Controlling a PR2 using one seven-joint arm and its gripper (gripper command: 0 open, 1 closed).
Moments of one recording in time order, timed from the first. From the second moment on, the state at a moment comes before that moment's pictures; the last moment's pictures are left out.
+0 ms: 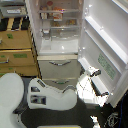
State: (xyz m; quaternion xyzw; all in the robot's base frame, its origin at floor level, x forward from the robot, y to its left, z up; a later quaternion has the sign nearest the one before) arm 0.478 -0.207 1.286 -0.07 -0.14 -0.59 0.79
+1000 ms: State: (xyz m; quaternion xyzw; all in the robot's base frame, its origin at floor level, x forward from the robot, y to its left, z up) arm 0.558 0.144 1.134 -0.04 -0.17 -0.39 0.90
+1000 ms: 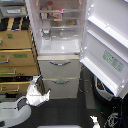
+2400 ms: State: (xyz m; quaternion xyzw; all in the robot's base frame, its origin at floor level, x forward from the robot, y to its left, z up) arm 0.536 0.300 1.010 -0.02 -0.15 -0.22 0.96
